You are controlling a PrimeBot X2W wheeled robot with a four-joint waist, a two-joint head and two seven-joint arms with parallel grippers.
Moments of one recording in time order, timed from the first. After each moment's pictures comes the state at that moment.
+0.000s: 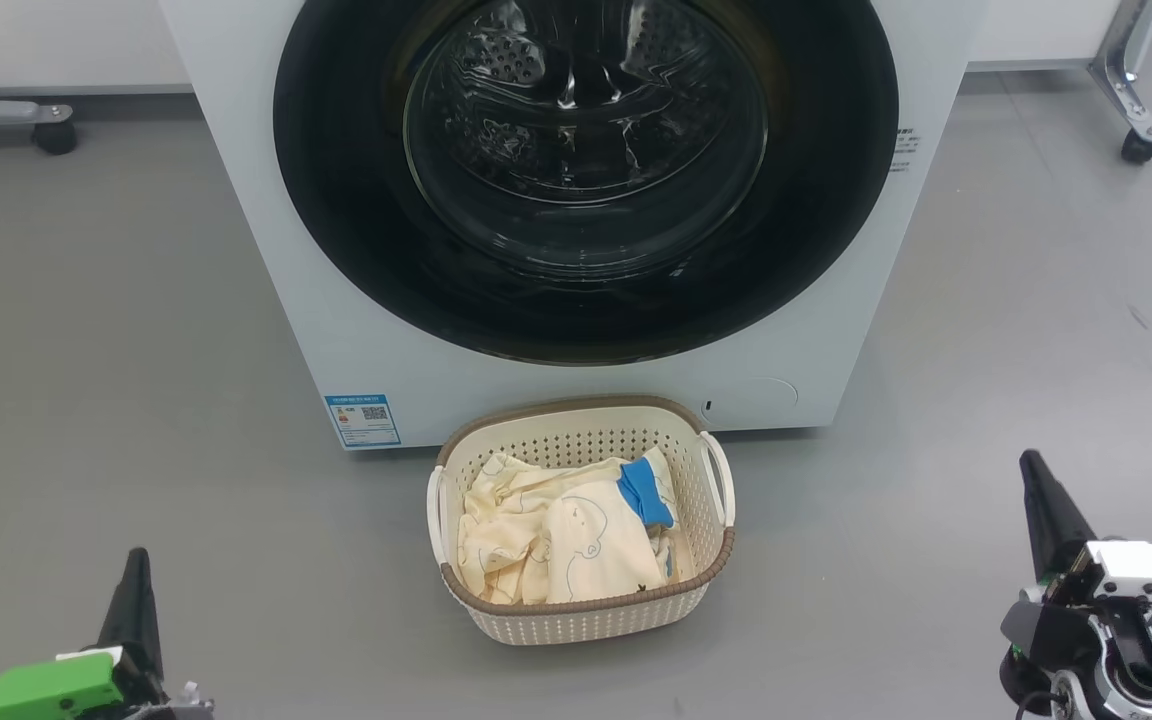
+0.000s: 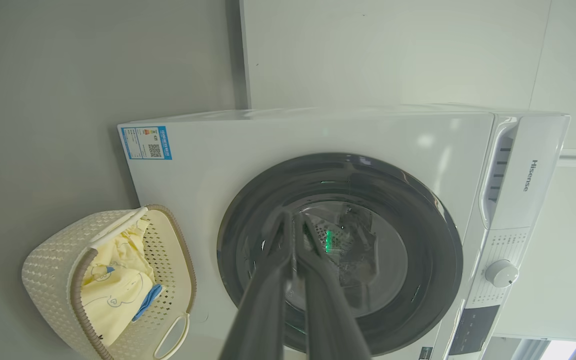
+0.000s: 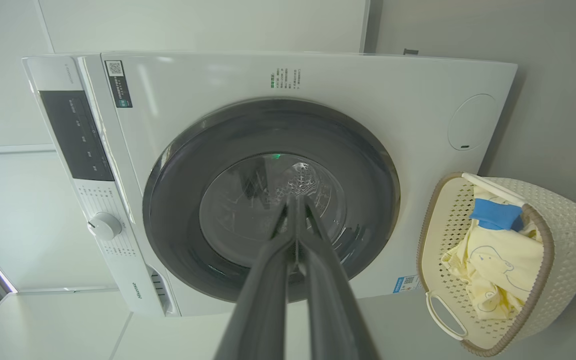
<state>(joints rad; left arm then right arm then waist) -0.10 0.04 0.07 0.23 -1.60 -0.09 0.10 -0.06 -0.05 -0.12 0.22 1.61 0.09 0.09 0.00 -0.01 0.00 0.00</state>
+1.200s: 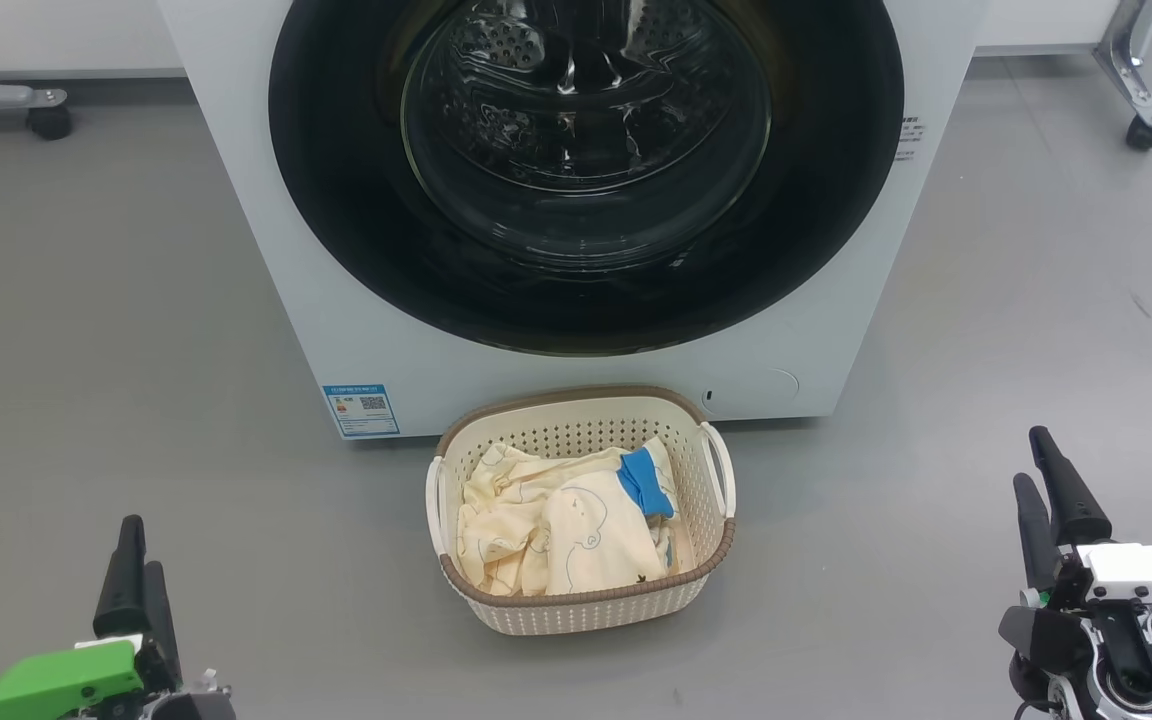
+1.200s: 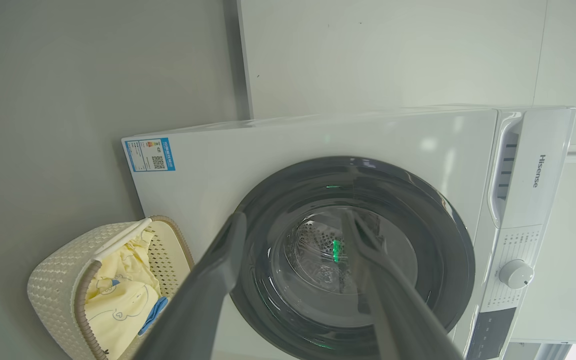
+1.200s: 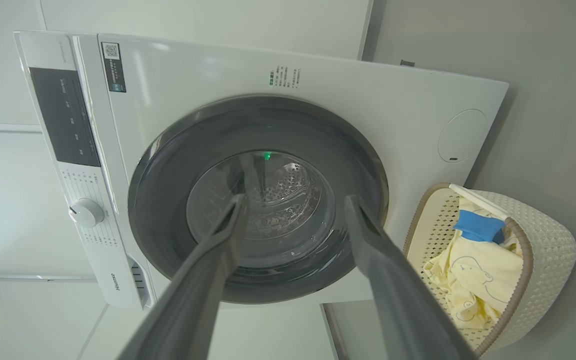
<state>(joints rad) -0.10 0.02 0.04 0.22 -1.56 -0.09 0.02 -0.03 -0.04 -0.10 0.18 1.56 0.09 0.06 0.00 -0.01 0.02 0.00</state>
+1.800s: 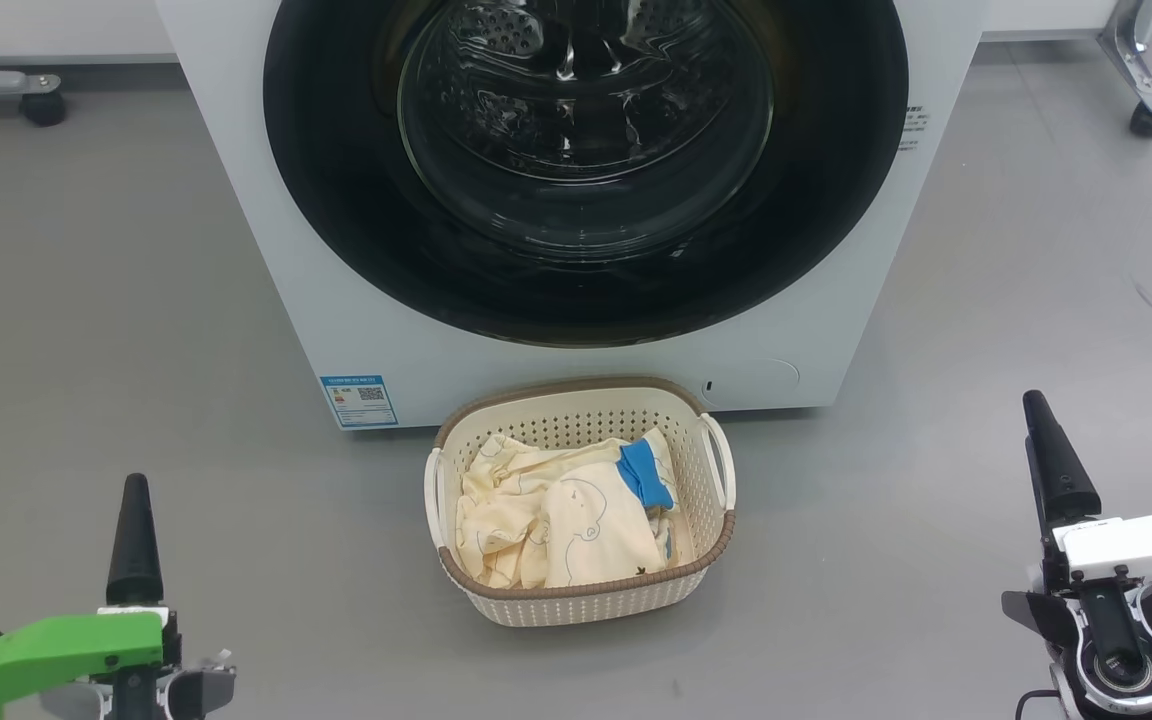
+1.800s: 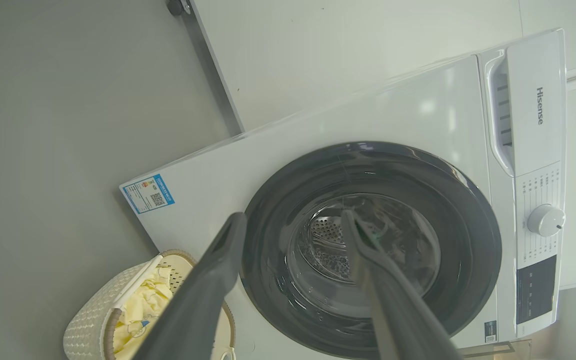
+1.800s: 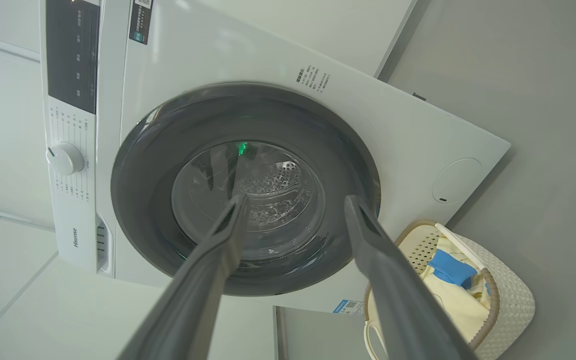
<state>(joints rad) -0.12 0.08 -0.05 0.18 -1.38 -0.10 -0.06 -0.05 -0.12 0.00 0.12 1.38 0.10 -0.02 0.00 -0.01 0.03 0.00</state>
